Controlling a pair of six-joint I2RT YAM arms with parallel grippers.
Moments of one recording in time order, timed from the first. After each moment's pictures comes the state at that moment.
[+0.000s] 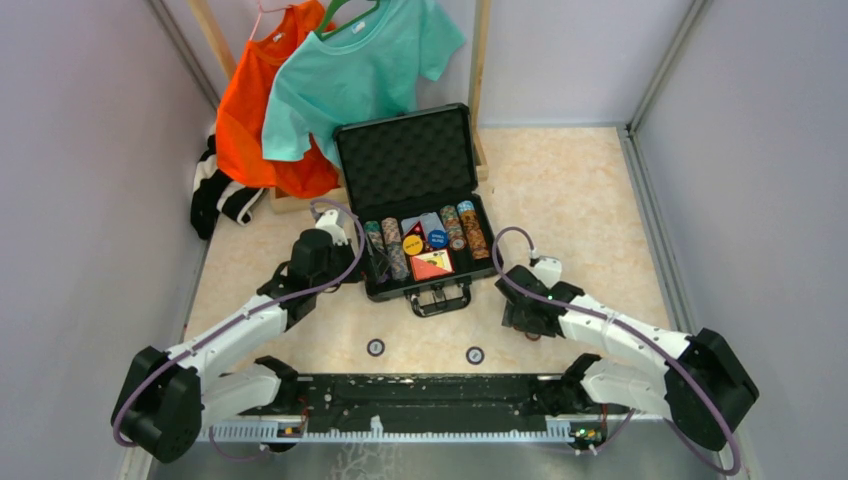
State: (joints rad) left arm -0.51 1.06 0.48 0.09 0.04 -0.53; right arm 0.74 1.05 0.49 -0.69 0.40 0.92
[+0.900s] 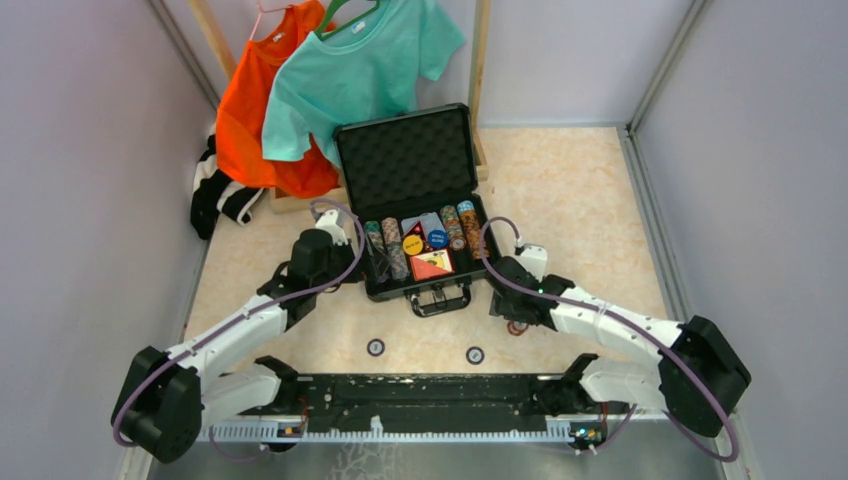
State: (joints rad) left arm -0.51 1.06 0.48 0.09 0.04 -0.53; right arm 0.79 1.13 0.56 -0.60 0.41 0.89
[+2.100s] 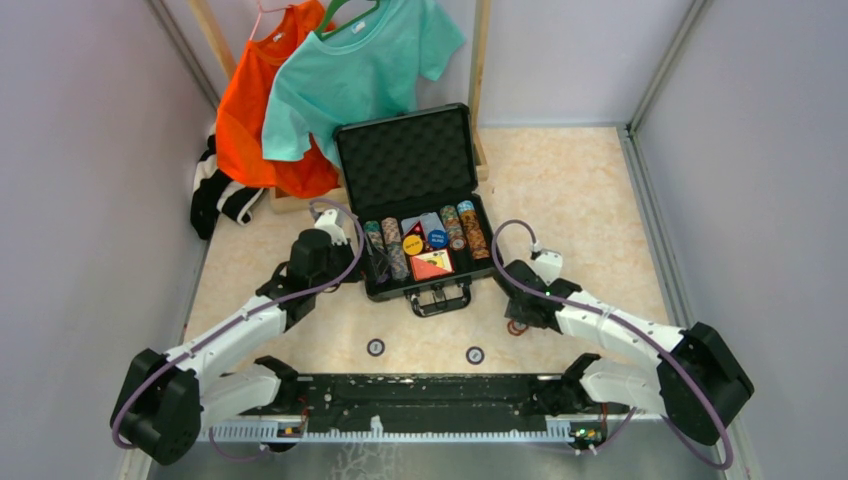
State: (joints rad) left arm -0.51 1.05 0.48 0.09 0.04 -0.53; right arm 0.71 1.10 0.51 -0.61 0.46 0.94
